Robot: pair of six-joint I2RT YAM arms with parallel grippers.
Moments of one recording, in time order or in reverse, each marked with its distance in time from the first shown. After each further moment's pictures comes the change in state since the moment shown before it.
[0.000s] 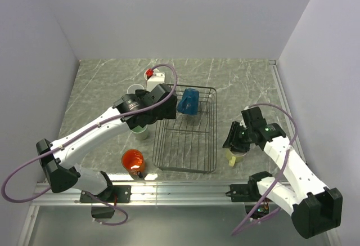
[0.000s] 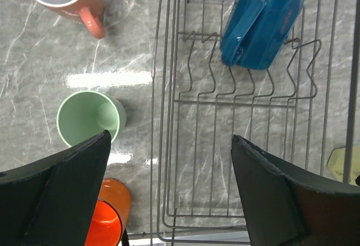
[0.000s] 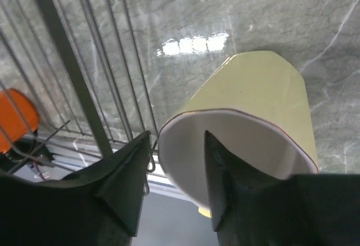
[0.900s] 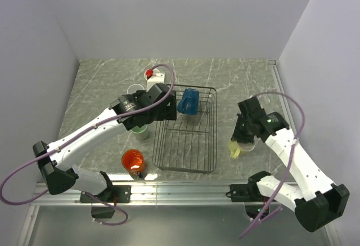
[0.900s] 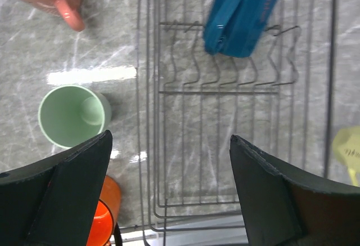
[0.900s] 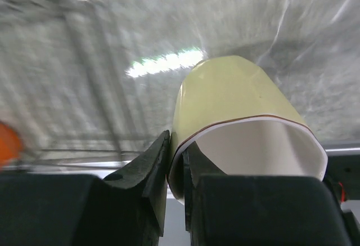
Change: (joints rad) left arm 0.004 -0.031 -0.023 0.023 0.079 0.007; right arm 0.113 0.068 0.204 -0.181 0.256 0.086
